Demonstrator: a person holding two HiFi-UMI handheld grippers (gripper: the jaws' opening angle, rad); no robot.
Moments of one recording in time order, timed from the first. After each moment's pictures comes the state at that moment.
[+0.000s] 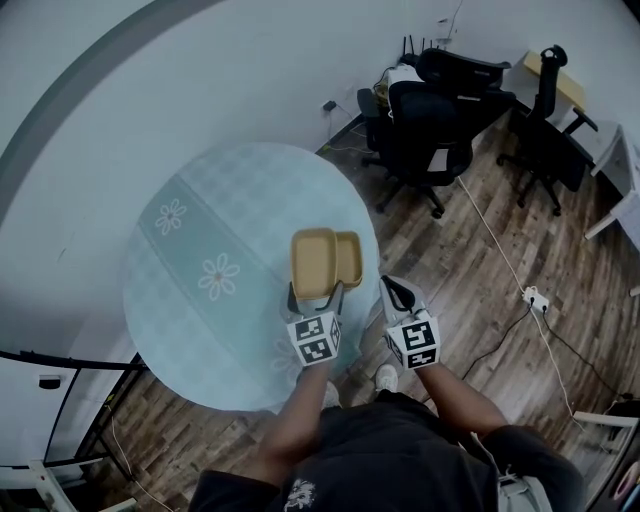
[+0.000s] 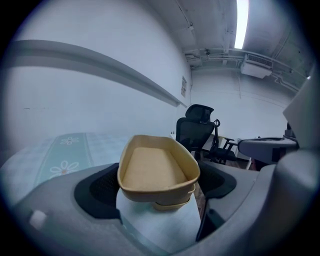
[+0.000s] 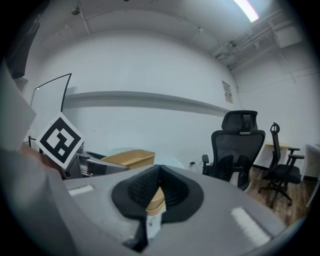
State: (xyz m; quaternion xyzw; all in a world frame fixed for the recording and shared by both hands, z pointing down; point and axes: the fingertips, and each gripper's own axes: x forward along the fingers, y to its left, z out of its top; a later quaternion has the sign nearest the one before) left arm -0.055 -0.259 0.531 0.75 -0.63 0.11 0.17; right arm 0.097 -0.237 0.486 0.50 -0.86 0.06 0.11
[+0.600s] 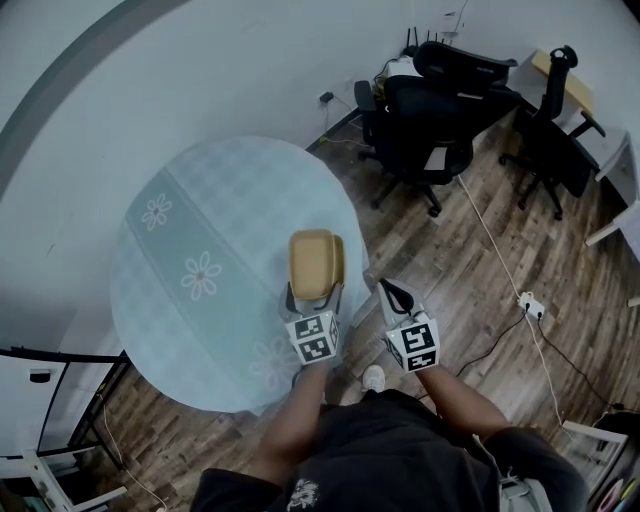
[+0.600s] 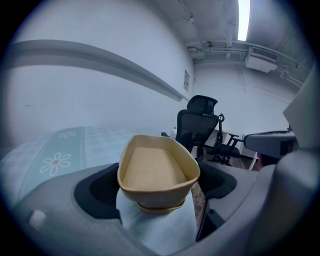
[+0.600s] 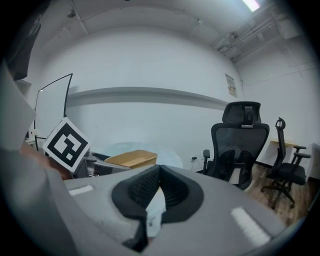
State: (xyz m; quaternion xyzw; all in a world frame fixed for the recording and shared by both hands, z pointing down) left arm -0.010 -0.290 0.575 0.73 -0.65 0.13 0.18; right arm 0.143 -0.268 0.518 0.47 -0.87 0.07 0.13
